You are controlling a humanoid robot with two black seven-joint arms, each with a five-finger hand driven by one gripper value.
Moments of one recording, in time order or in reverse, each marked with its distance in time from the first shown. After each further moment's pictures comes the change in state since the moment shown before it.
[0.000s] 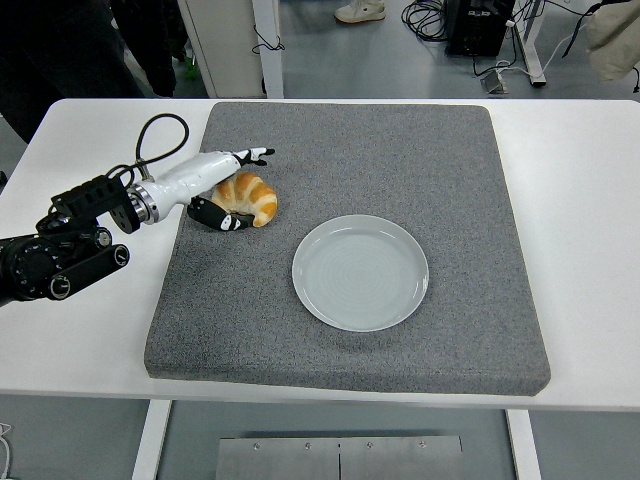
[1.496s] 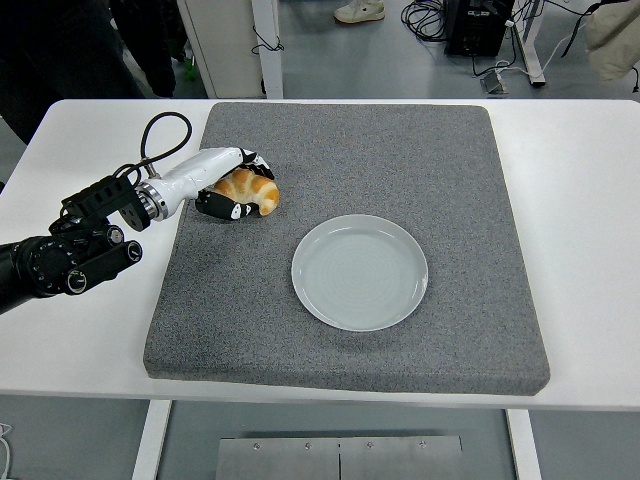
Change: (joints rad) left arm -0.003 -0.031 -0.001 0.042 -0.076 0.013 0.000; right arm 0.000 0.000 -0.001 -0.002 0.000 -0.002 0.000
